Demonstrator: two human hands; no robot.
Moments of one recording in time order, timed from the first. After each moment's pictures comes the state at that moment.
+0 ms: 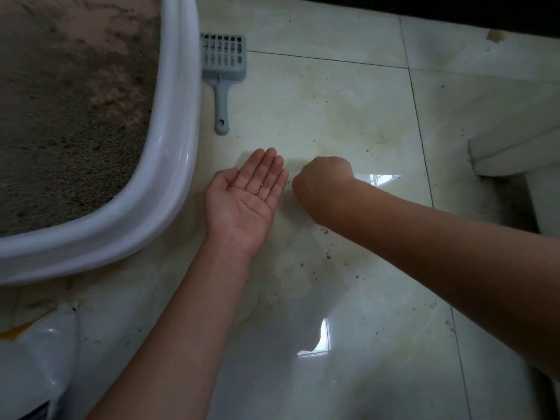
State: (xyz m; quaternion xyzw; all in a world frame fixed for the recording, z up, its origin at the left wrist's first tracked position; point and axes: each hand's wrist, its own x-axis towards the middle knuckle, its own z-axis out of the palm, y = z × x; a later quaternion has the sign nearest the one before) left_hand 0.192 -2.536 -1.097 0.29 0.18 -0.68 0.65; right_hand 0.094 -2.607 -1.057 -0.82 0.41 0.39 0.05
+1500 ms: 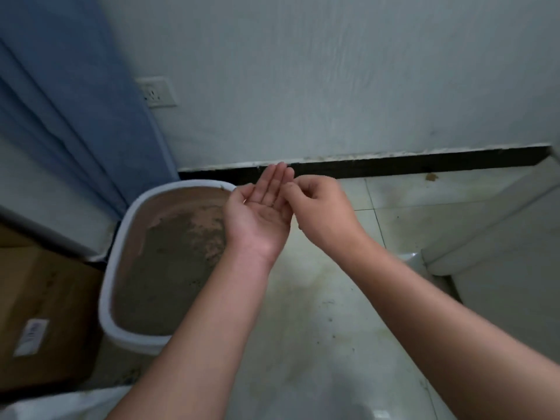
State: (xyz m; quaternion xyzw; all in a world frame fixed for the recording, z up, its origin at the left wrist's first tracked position) left_hand 0.216 -2.597 -0.749 0.31 0.08 -0.64 0.69; right_hand 0.117 -2.616 -0.739 -0.63 0.54 -0.32 0.45
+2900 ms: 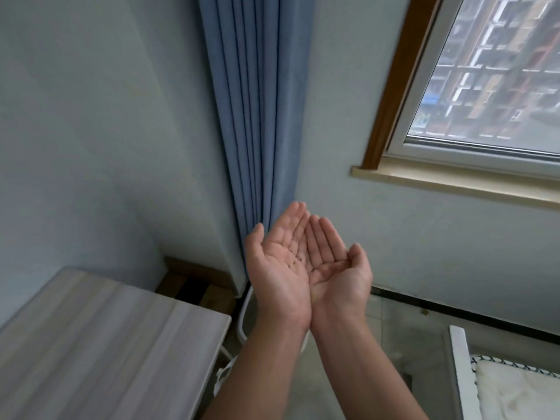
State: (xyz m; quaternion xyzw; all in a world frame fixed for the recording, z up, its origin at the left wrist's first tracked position) left_hand 0.234 -2.370 -0.018 0.31 -0.04 -0.47 0.83; right_hand 0.191 -2.400 -0.026 0.00 0.27 -0.48 0.83
